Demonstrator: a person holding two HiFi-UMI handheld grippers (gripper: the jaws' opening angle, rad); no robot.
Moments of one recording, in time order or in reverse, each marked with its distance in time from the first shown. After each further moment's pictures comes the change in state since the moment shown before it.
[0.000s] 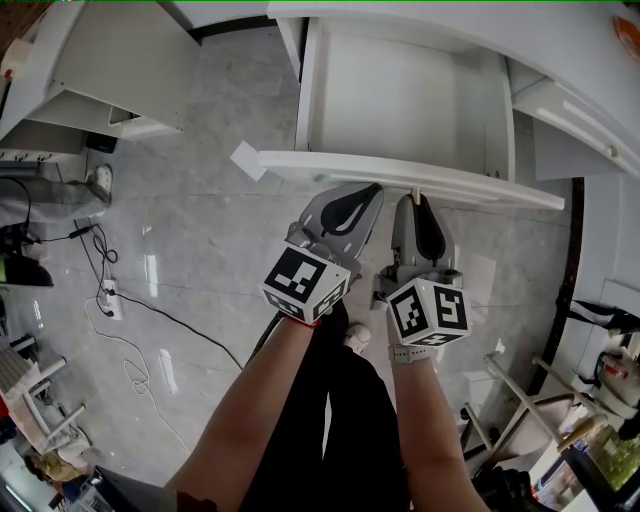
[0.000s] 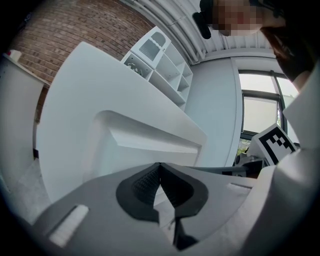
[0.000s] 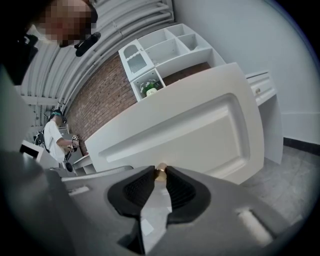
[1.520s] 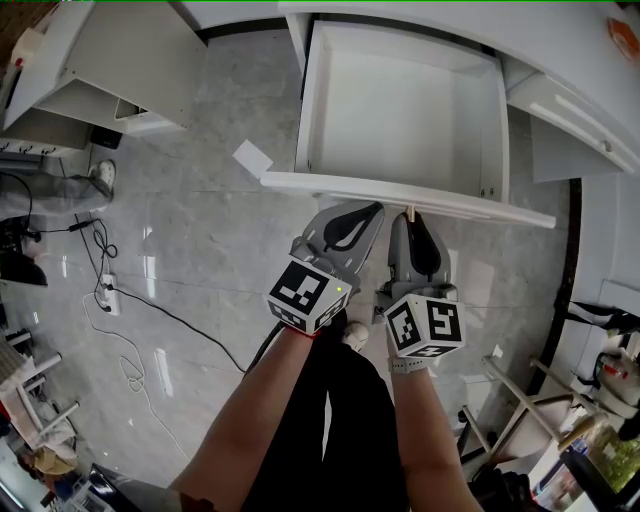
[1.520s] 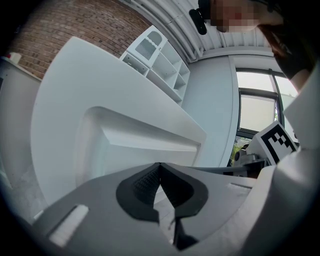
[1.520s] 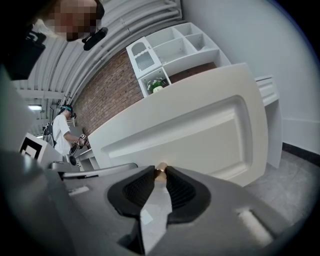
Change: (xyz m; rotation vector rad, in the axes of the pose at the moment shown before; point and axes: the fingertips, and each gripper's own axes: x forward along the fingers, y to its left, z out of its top) left arm -0.031 -0.034 -0.021 0.004 0.026 -0.007; right arm -0.045 0.011 -0.019 -0.068 0.045 0.034
